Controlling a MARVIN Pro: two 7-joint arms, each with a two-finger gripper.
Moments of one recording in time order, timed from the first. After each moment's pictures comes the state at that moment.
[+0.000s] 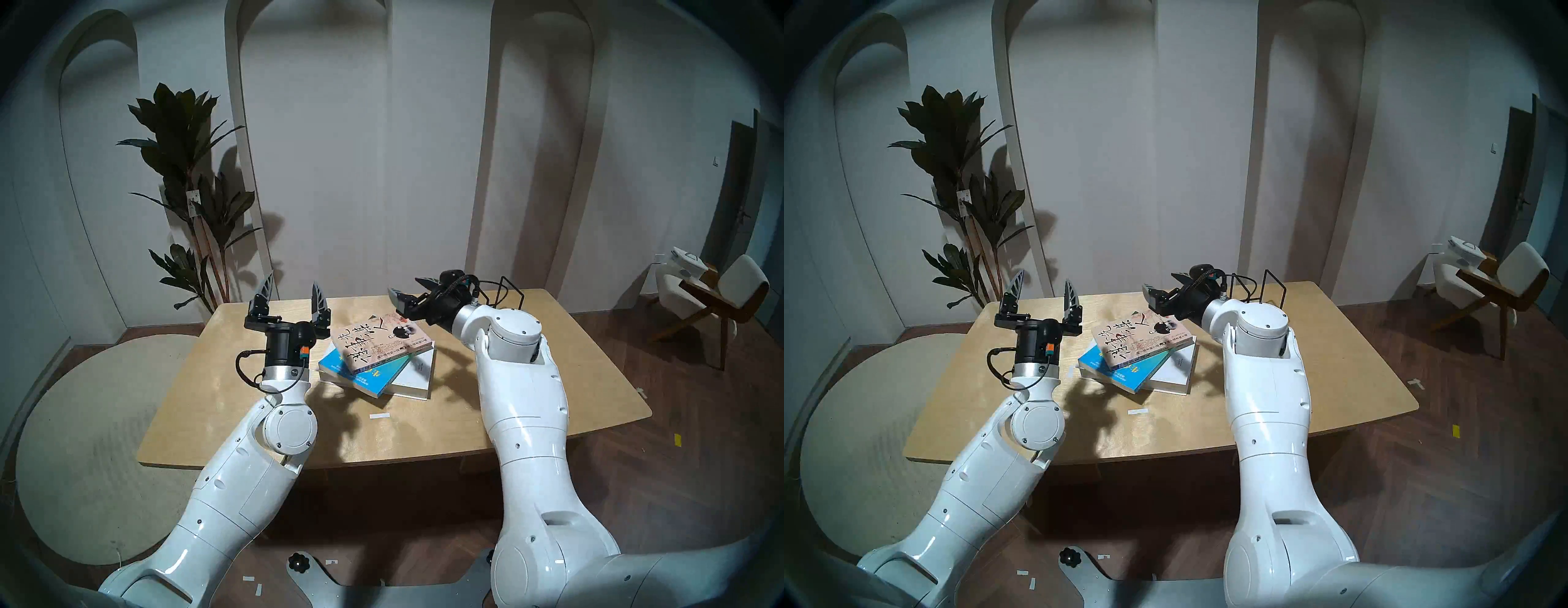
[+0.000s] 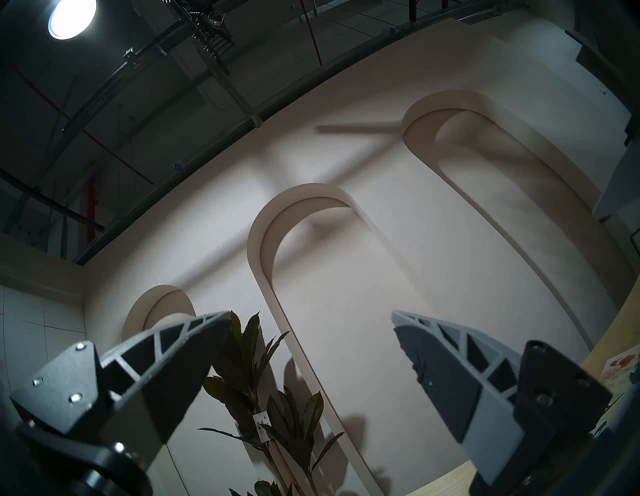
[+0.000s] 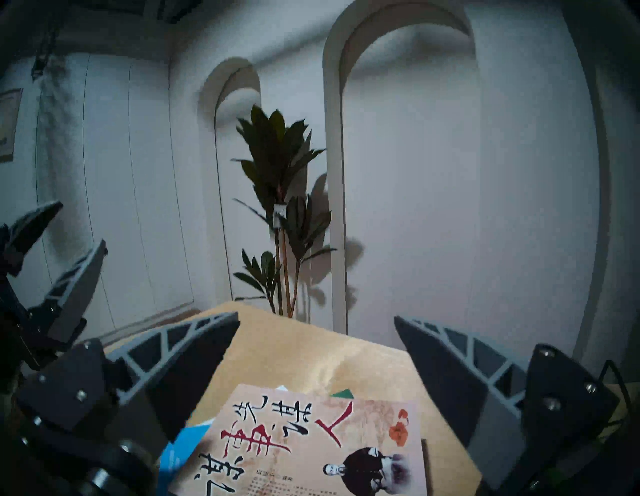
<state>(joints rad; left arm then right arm) 1.43 -1.26 -1.23 -1.49 0.51 -0.27 0.70 -1.16 -1.76 1.73 -1.39 -0.16 0.21 0.77</state>
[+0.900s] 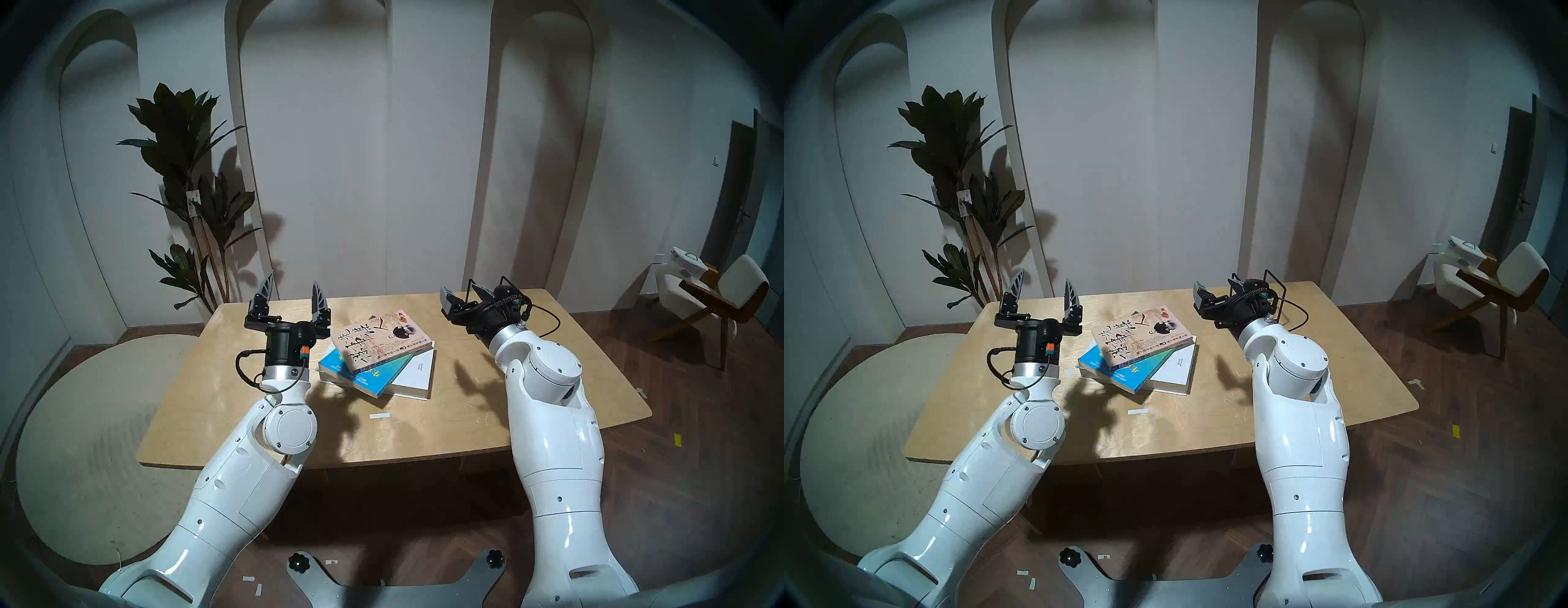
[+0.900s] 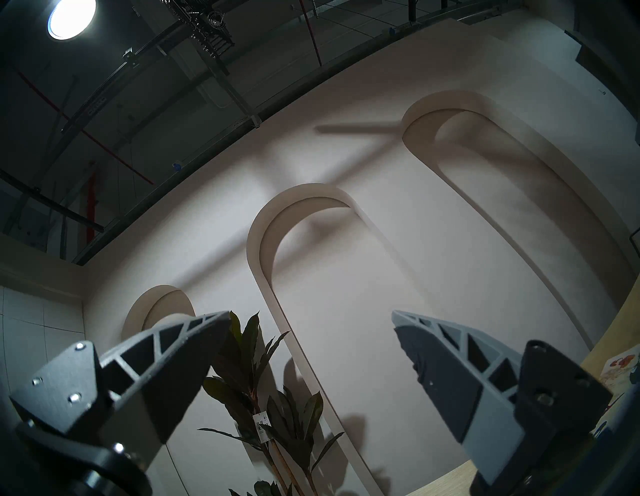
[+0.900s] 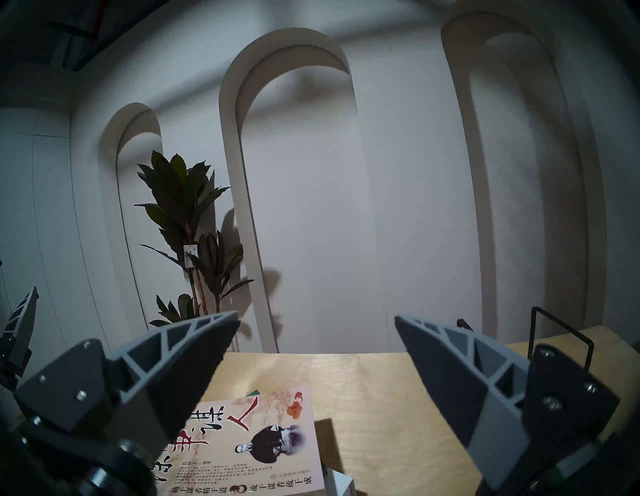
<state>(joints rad) 1.43 -1.26 -1.24 -1.49 0.52 -0.27 0.69 -1.34 -1.66 1.70 -1.56 0.07 0.23 0.44</state>
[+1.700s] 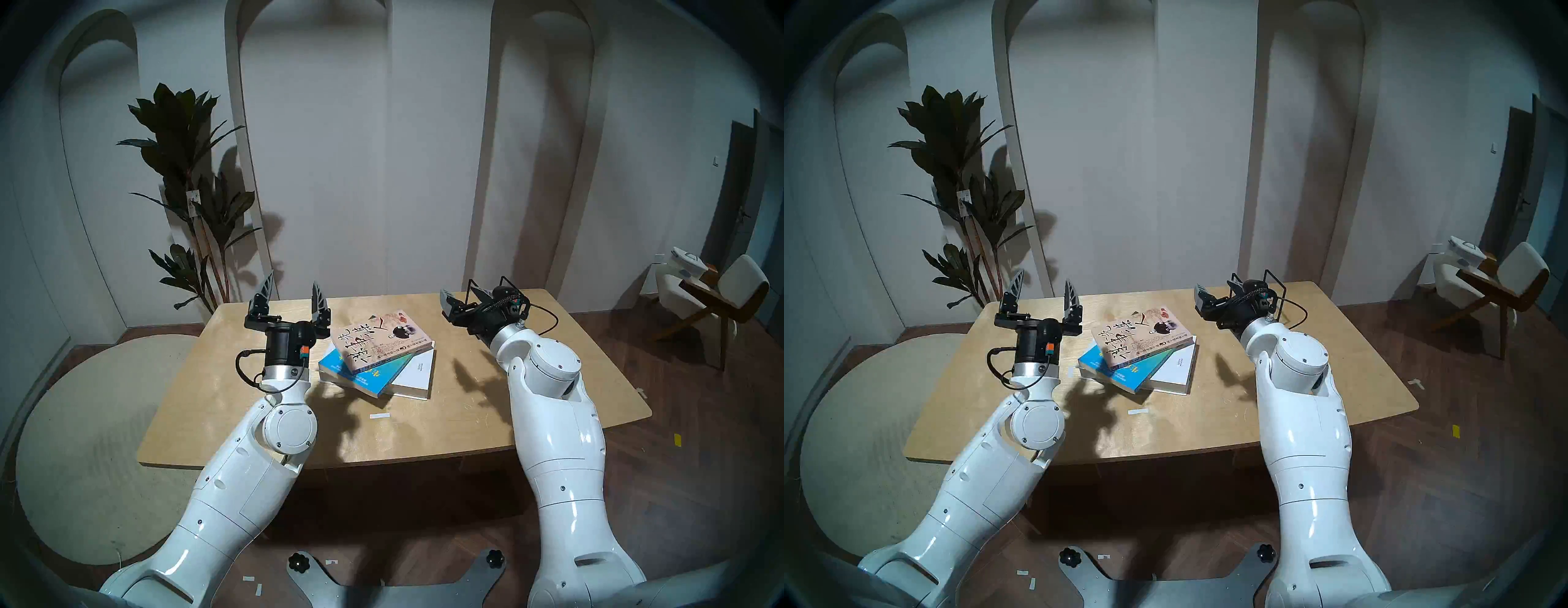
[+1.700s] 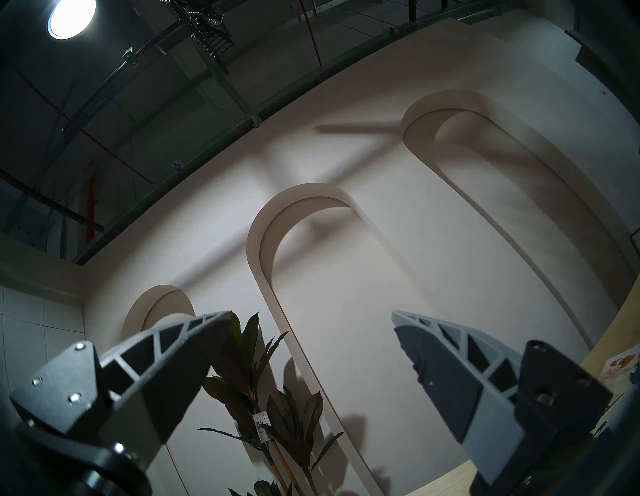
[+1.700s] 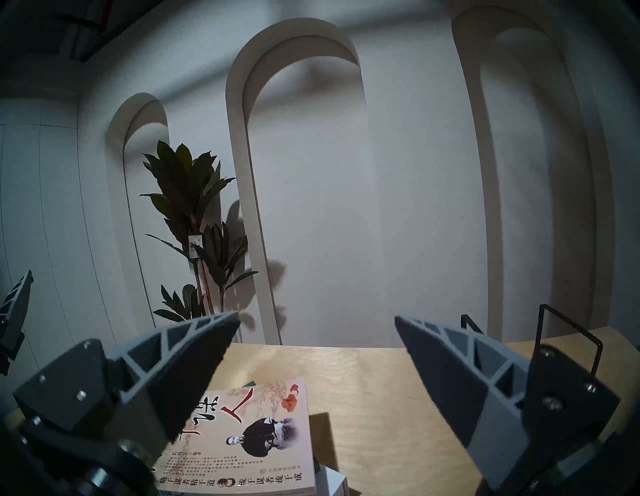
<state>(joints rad) 1.43 -1.26 -1.24 -1.49 0.52 -0.28 0.69 -1.31 -1.63 1.69 -1.52 0.08 0.20 0.47</state>
